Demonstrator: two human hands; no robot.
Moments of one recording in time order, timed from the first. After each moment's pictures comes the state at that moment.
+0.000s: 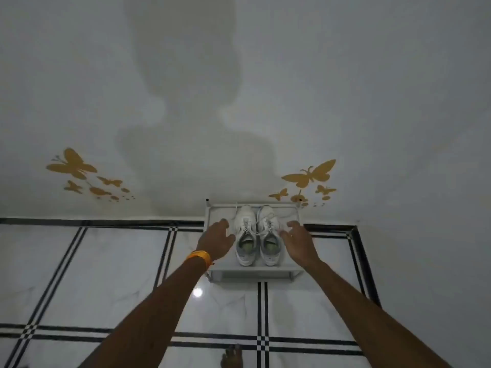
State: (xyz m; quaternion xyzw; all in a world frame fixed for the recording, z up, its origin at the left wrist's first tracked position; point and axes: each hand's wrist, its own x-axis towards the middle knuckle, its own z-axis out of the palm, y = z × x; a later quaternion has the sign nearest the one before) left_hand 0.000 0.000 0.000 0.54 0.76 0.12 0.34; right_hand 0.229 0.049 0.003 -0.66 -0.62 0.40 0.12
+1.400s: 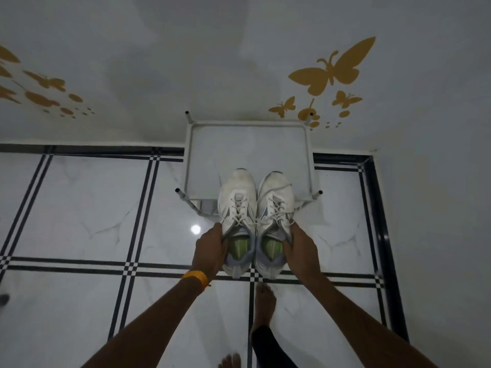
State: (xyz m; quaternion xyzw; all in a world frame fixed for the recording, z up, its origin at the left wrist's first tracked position) left_hand 0.075 -0.136 -0.247 0.49 0.78 0.17 0.34; right_hand 0.299 -0.085 -0.257 -0.63 -0.66 0.37 0.16
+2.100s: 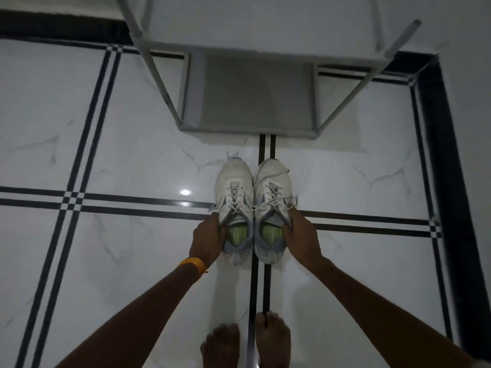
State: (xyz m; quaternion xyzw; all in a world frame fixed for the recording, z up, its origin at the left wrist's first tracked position) left_hand 0.110 -0.304 -0.647 0.47 0.78 0.16 0.37; right_hand 0.340 -0.236 -0.629 -0.62 -0.69 0.37 0.10
